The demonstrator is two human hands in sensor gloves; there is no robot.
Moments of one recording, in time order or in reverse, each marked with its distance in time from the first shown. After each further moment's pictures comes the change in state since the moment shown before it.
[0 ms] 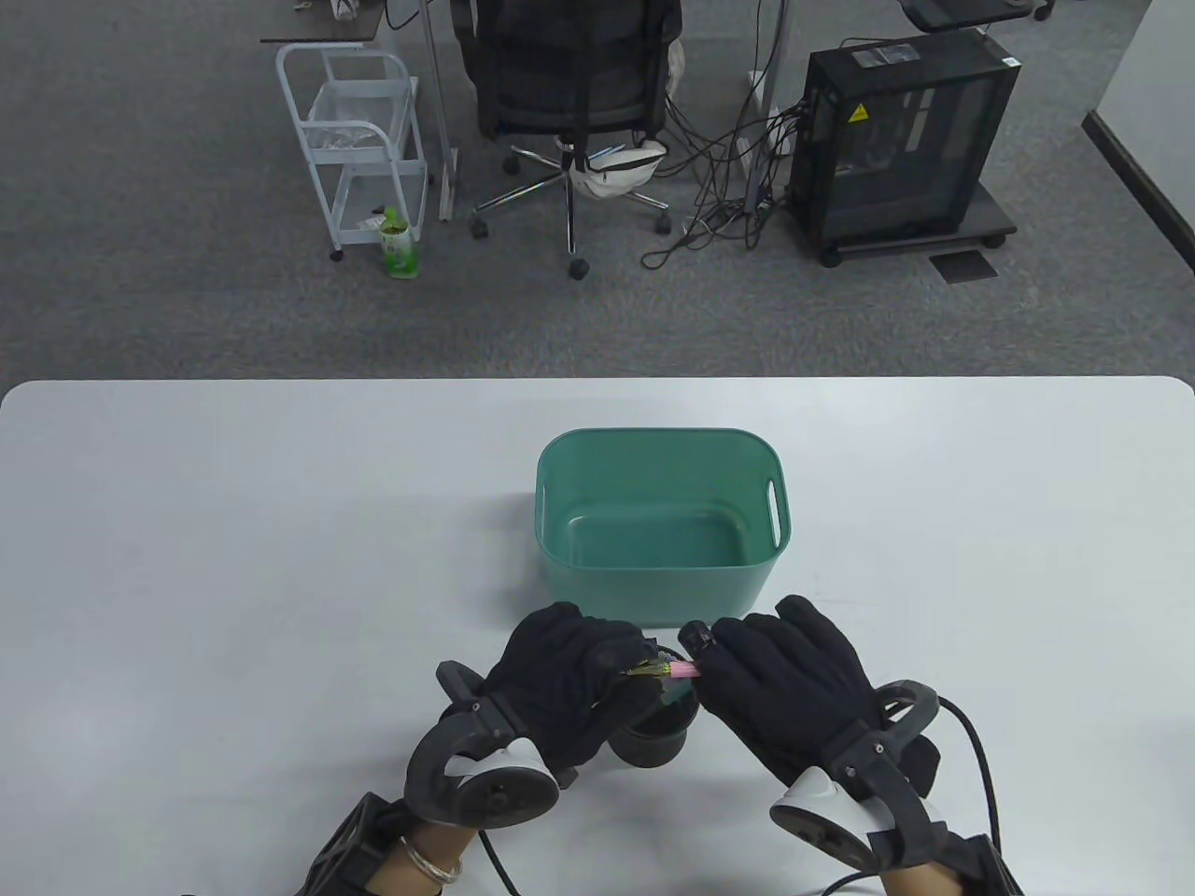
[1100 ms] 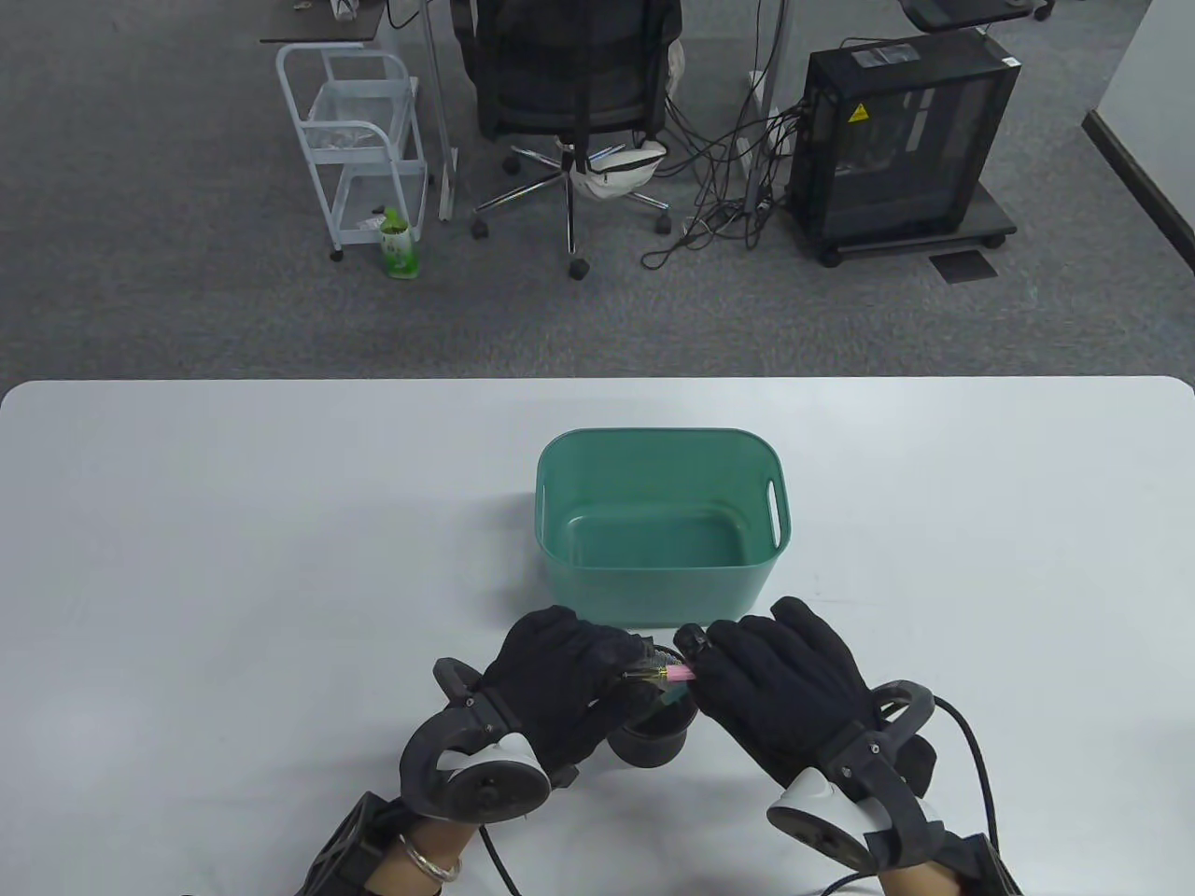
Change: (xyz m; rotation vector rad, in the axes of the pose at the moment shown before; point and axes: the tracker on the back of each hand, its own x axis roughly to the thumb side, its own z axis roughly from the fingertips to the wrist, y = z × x) left_hand -0.005 0.001 0.001 0.018 0.007 0.033; right_hand 0.002 0.001 0.000 0.006 -0.007 -0.008
